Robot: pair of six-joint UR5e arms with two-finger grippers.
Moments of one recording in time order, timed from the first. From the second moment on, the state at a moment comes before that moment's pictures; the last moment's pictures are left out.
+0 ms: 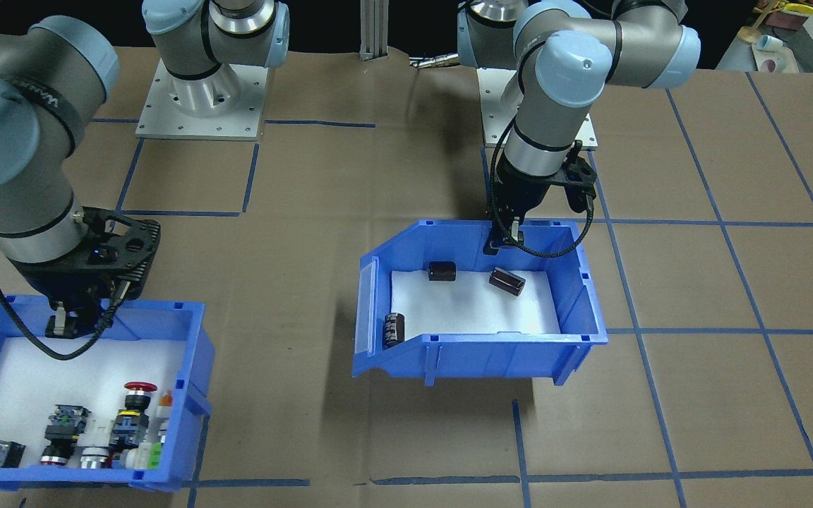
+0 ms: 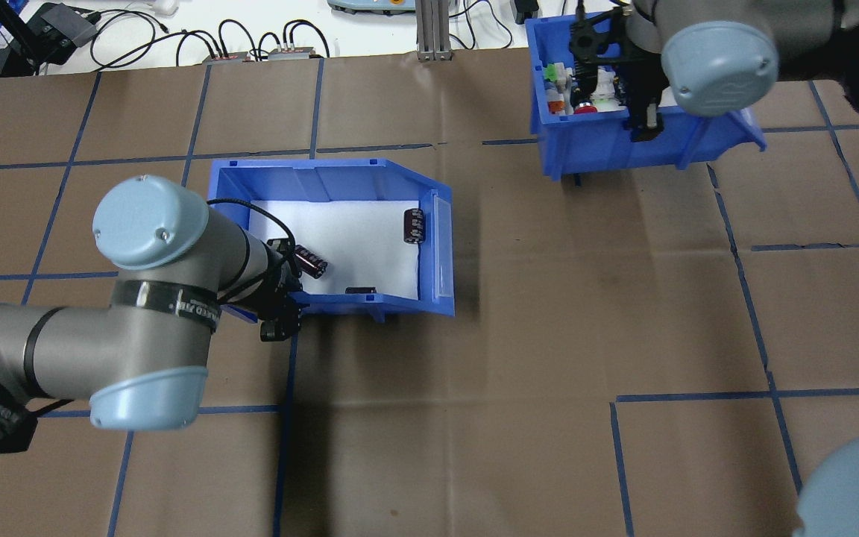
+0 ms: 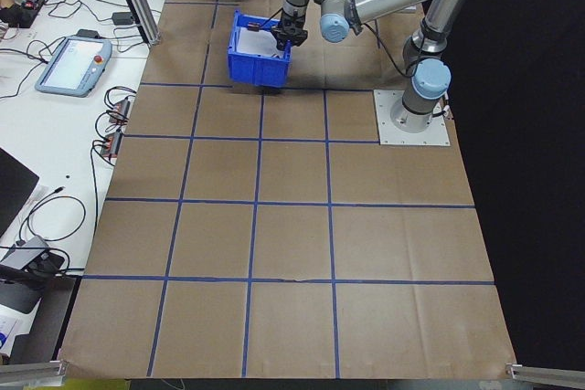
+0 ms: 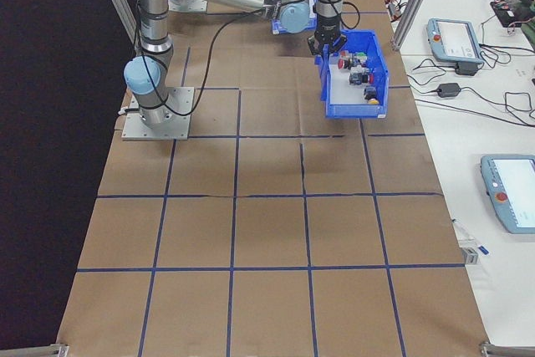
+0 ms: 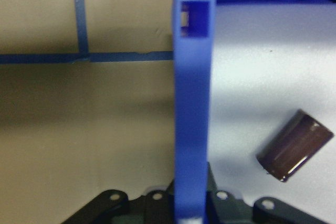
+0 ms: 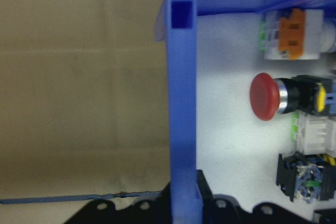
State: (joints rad) left arm -1.63 -1.61 -2.04 -0.89 1.47 -1.60; right arm 1.46 -1.33 1.59 -1.93 -1.68 -1.67
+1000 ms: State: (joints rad) left arm -1.82 -2.02 -1.61 -0.89 1.46 -1.72; right arm 1.36 -1.60 1.95 -1.92 -1.69 -1.81
